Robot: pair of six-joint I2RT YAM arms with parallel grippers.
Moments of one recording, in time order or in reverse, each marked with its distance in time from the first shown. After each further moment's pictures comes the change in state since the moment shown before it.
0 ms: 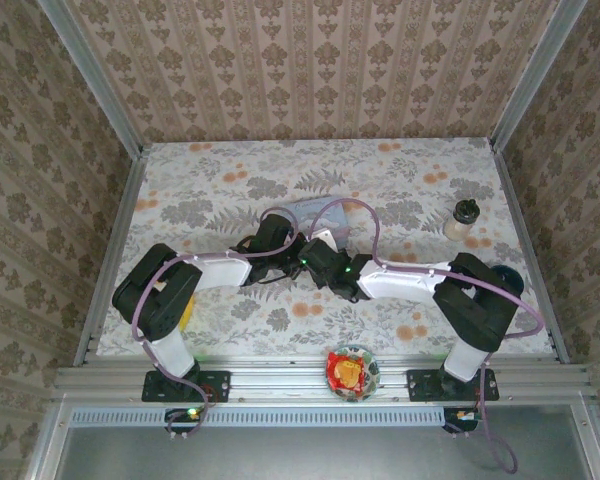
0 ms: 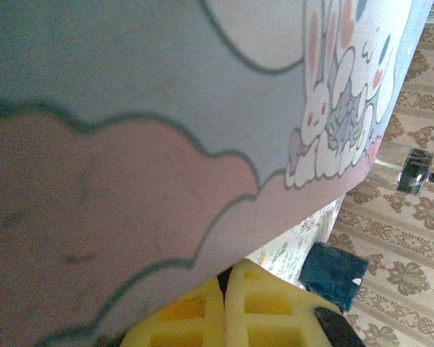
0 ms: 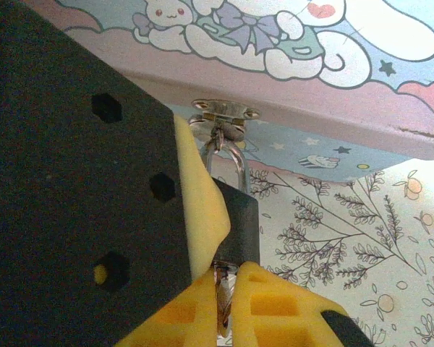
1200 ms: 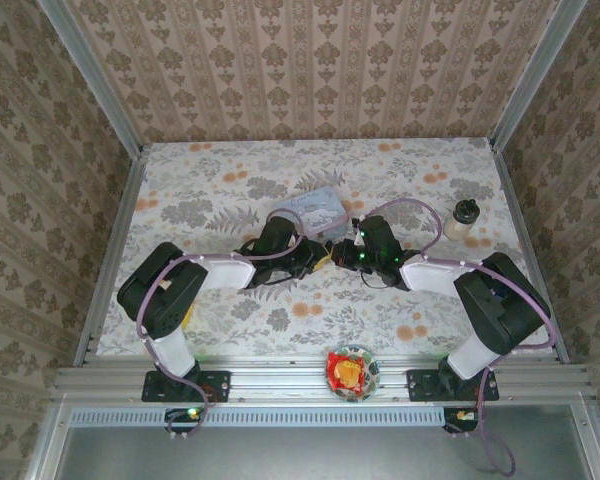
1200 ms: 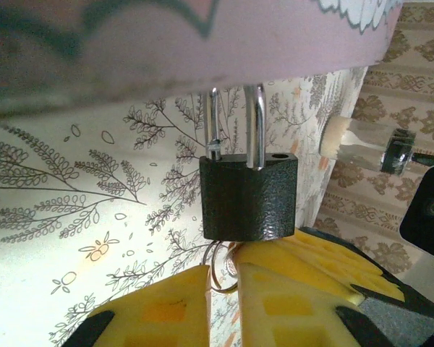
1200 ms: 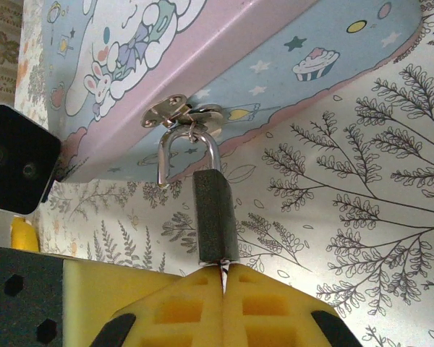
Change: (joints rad) left arm -0.027 0.031 -0.014 0.112 0.029 -0.027; right arm -0.357 -0.109 -0.265 0.452 -0.713 0.423
